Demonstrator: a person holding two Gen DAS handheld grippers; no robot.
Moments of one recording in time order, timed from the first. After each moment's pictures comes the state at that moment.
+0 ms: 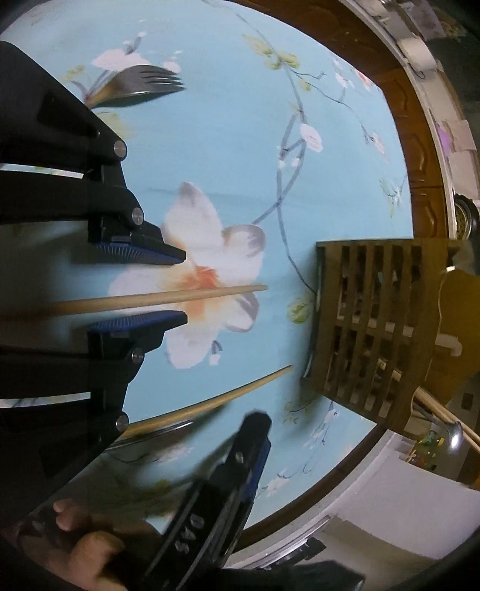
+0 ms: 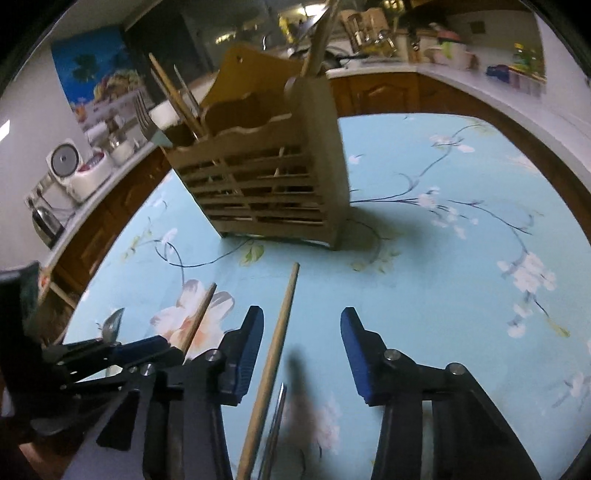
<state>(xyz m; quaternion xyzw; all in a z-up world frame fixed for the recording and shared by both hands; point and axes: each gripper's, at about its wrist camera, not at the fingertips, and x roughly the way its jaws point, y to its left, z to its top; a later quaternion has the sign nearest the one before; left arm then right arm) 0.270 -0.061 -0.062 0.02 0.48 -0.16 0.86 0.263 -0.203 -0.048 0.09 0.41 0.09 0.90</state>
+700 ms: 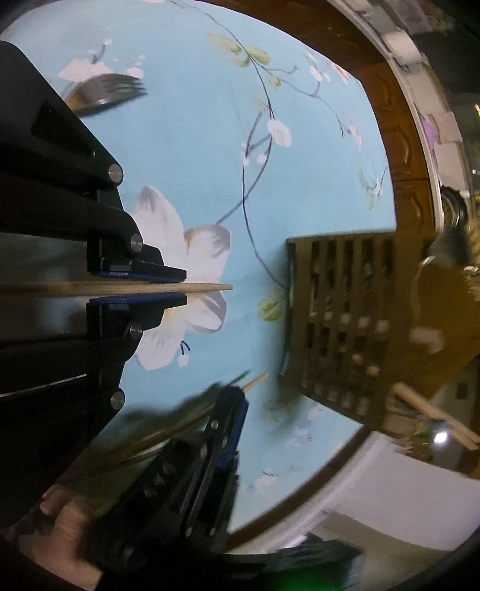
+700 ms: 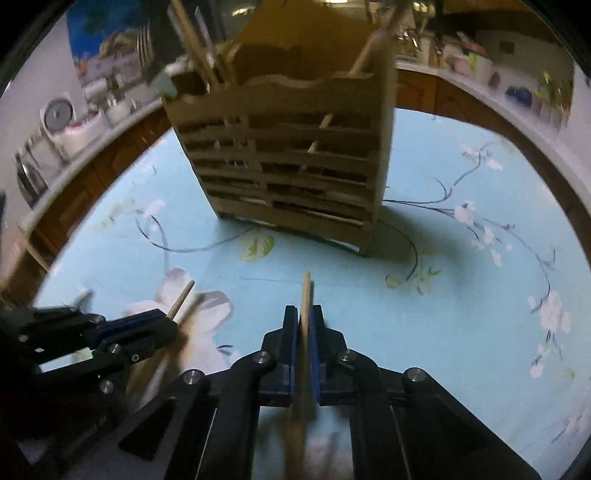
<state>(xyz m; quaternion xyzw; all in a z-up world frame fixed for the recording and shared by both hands) 0.277 -0.053 -0.048 0.01 0.46 -0.18 0.87 0.278 -0.178 -0.056 0.03 0.43 0.09 0.90</state>
